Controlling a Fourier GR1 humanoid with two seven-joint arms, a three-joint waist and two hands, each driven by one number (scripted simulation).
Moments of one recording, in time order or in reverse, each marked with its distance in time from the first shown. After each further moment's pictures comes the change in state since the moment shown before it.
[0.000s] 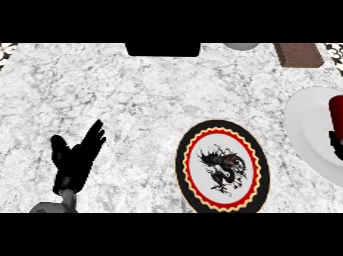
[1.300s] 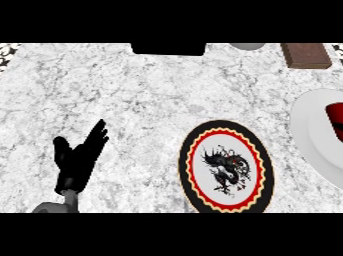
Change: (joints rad) left arm 0.002 -0.014 -0.004 -0.005 -0.020 -0.017 -0.013; right arm -0.551 -0.017 -0.175 1.051 -0.055 0.599 -0.413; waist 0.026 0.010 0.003
